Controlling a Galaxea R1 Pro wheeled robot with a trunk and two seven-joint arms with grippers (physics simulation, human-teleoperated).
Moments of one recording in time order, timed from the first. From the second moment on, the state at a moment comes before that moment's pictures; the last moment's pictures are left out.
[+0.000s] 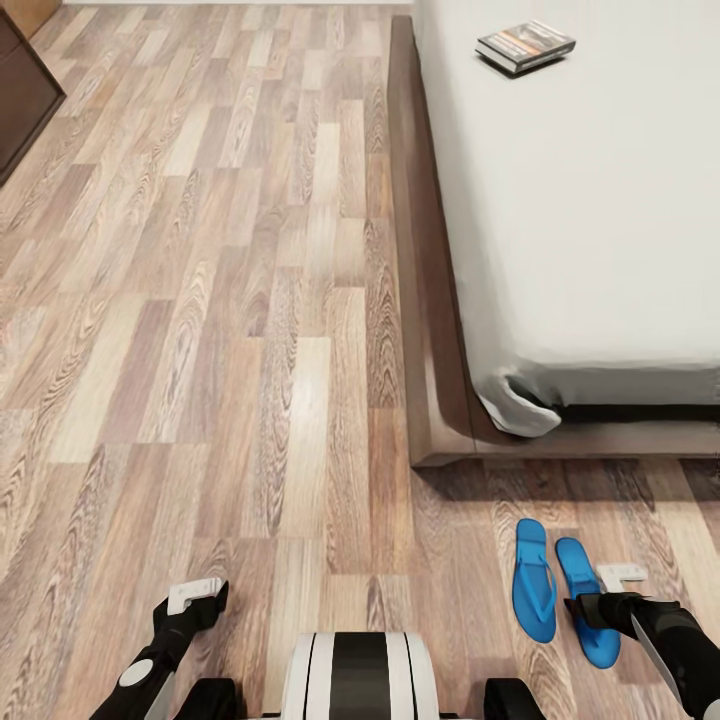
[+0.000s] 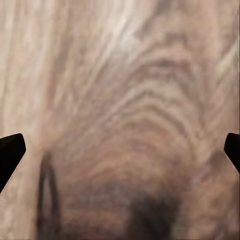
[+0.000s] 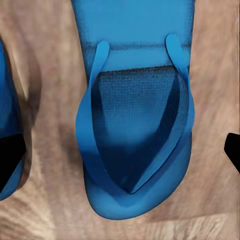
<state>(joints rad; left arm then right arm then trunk) -0.41 0.07 0.26 -0.50 -0.03 -0.26 -0.09 -0.49 -0.36 -0.14 -0.61 0.11 0.39 0.26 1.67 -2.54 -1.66</state>
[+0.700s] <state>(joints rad) -0.41 0.06 0.25 -0.47 -0.04 -0.26 -0.10 -0.49 -0.36 -0.14 -0.61 0.11 0.39 0.27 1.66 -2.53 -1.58</state>
